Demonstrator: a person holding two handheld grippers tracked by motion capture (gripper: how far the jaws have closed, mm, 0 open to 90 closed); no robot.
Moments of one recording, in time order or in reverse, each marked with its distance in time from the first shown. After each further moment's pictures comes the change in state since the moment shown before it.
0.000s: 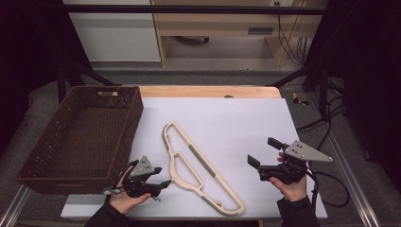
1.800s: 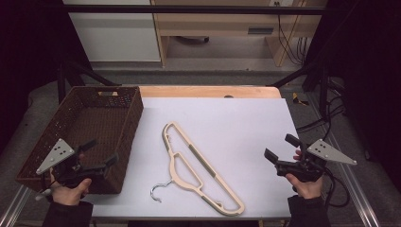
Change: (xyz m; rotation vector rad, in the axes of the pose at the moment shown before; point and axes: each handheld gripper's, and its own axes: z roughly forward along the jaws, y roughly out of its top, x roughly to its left) left arm 0.053 -0.007 -0.144 -0.478 0.274 -0.189; right arm -0.028 0.001 -0.028 -0.106 -0.072 0.041
